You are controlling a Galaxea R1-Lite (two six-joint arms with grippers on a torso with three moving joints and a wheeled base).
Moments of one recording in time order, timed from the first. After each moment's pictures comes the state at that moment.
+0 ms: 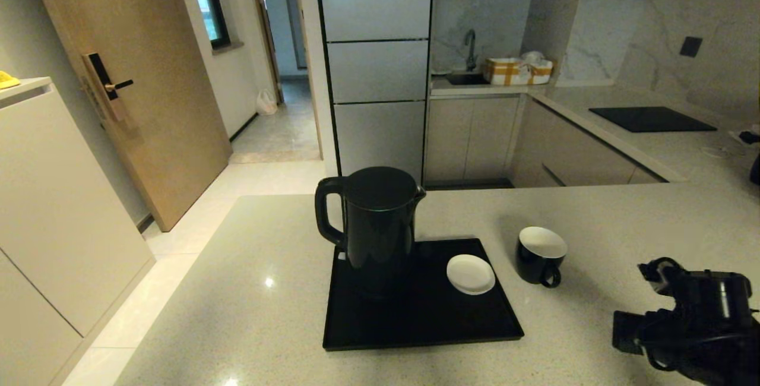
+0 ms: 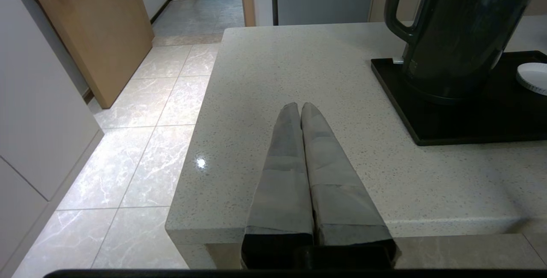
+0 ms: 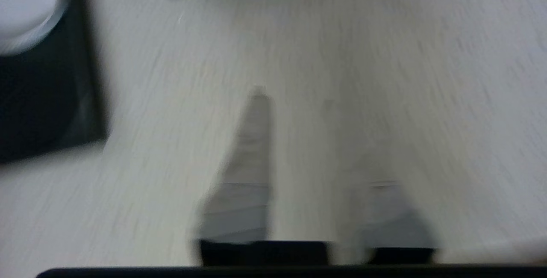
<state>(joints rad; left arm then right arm) 0.00 0.00 0.00 -0.01 -0.01 0.02 0.04 1.98 -0.09 -1.20 -0.12 0.18</state>
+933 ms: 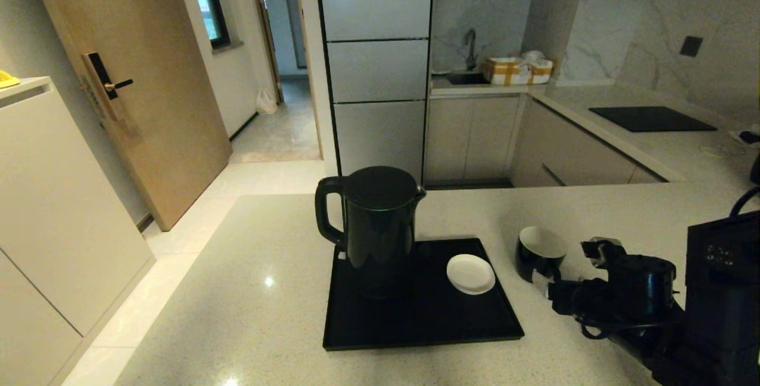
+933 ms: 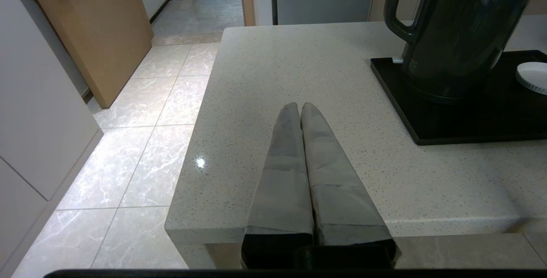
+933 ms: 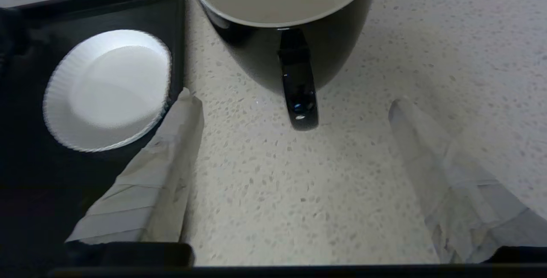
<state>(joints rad) 0.00 0.00 0.00 -0.01 -0.01 0.02 0.18 2.24 -0.25 -1.52 -0.15 0.18</state>
